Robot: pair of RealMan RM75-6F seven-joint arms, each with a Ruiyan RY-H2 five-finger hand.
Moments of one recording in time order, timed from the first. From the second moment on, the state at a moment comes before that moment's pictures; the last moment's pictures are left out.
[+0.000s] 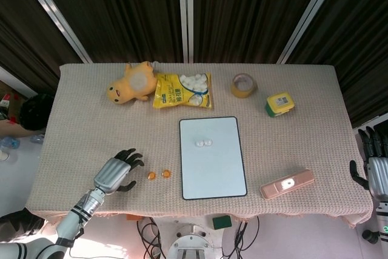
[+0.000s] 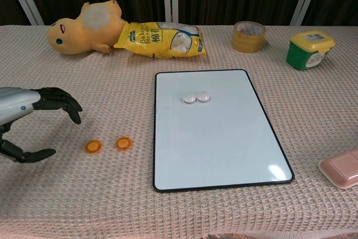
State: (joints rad) left arm -0.48 -1.45 0.16 -1.63 1.43 1.18 0.21; right arm 0.05 -1.08 0.10 -1.59 -1.44 1.50 -0.07
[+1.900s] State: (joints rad) left arm -0.49 -1.57 0.06 -1.50 1.47 1.06 0.18; right arm 0.06 -1.10 0.10 -1.58 -1.42 1.49 -0.09
